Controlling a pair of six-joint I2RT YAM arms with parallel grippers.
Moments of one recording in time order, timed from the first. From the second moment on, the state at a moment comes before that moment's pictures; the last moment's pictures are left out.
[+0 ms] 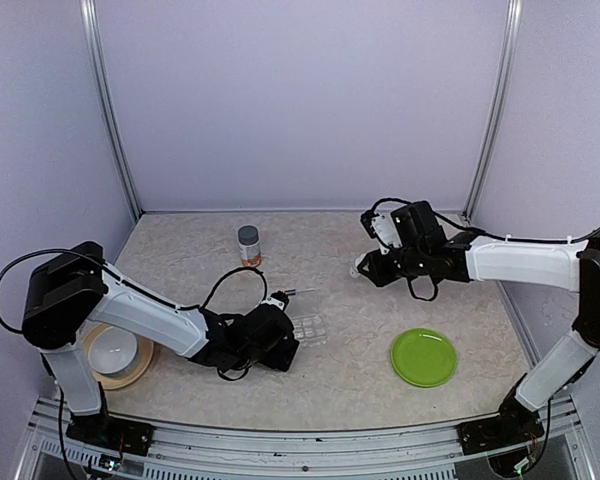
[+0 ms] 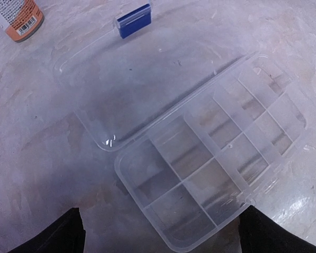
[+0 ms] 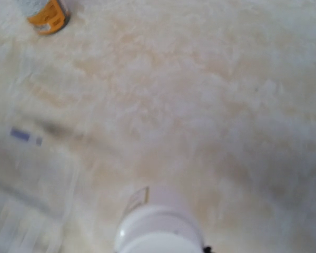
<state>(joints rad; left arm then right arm) -1.12 1.82 0.87 -0.01 -0.52 -0.48 0.65 1.59 1.06 -0.16 0.00 0.12</state>
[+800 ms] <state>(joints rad) -0.95 2.00 1.08 0.04 -0.51 -0.35 0.80 1.26 0.81 -0.22 0.09 0.22</state>
